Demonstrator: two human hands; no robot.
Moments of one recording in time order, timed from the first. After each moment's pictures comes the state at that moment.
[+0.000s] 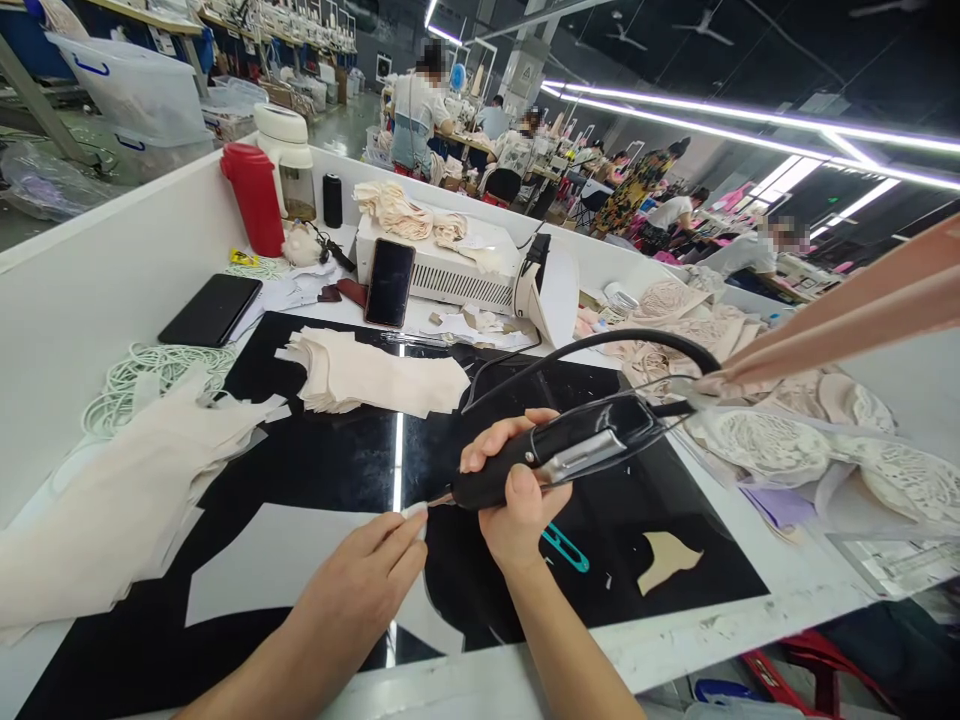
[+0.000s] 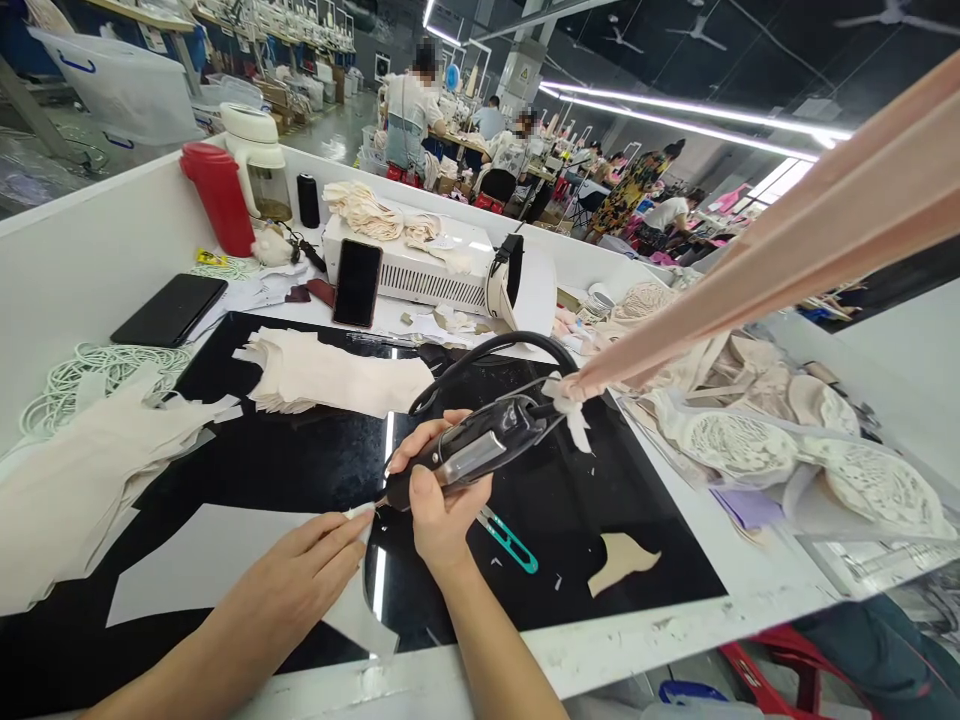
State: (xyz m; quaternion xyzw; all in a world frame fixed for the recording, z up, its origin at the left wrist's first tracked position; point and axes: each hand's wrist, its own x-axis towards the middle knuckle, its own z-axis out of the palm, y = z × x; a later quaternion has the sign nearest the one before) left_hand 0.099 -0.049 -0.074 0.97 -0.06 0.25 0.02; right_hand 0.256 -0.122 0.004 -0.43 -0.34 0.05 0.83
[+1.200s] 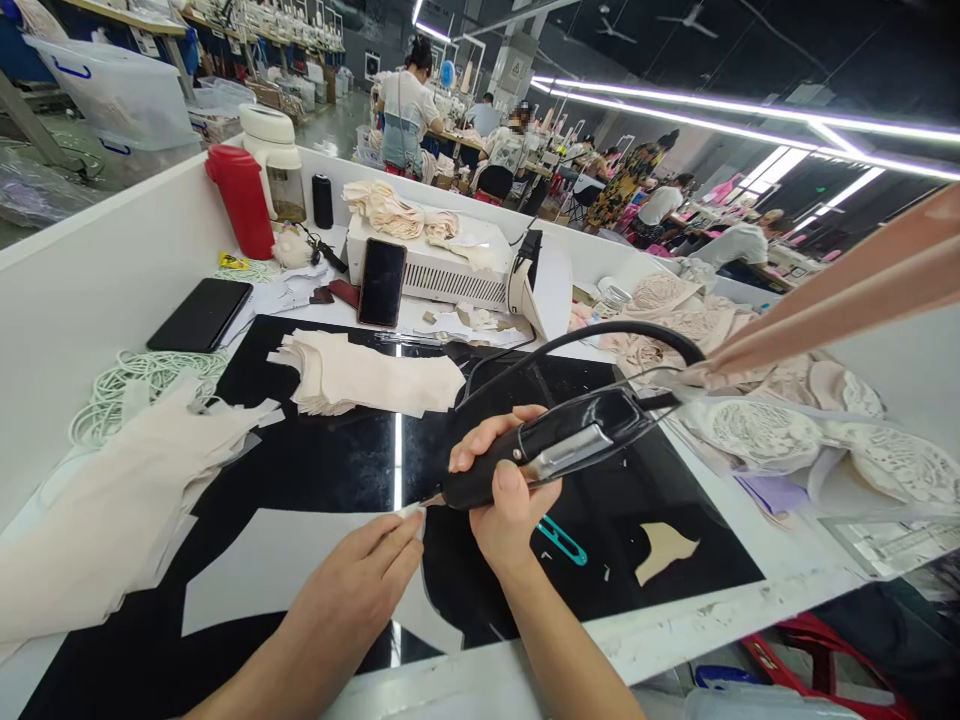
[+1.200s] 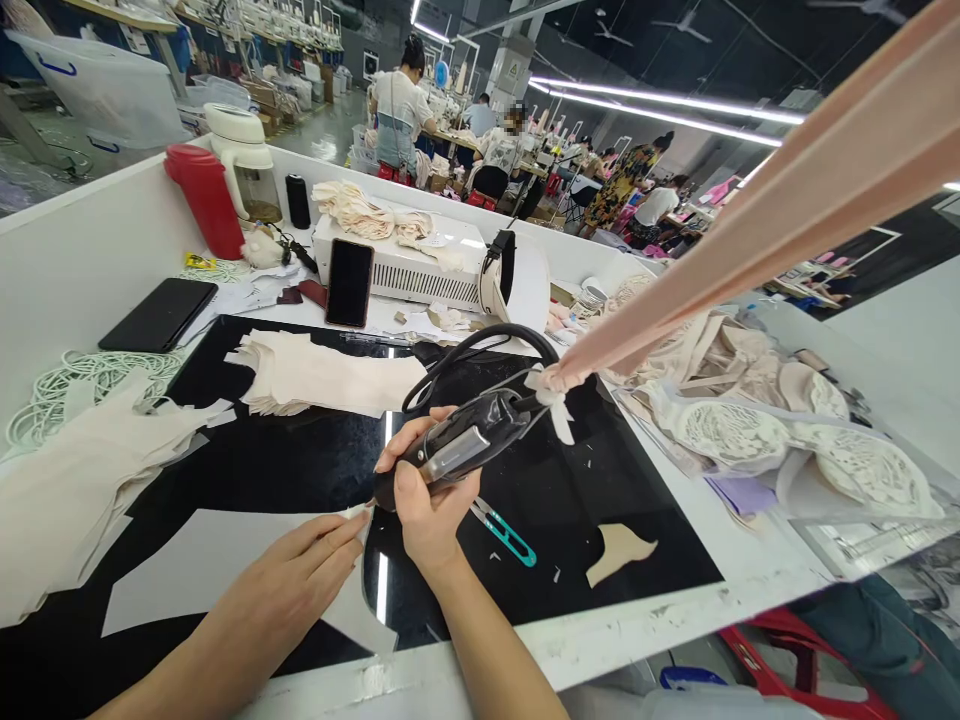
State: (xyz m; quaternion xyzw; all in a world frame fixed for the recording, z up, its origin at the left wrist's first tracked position) left_hand 0.095 -0.046 -0.068 0.97 -0.07 0.22 0.02; right_hand 0.249 -0.116 0.006 -0.45 -0.34 0.04 0.82
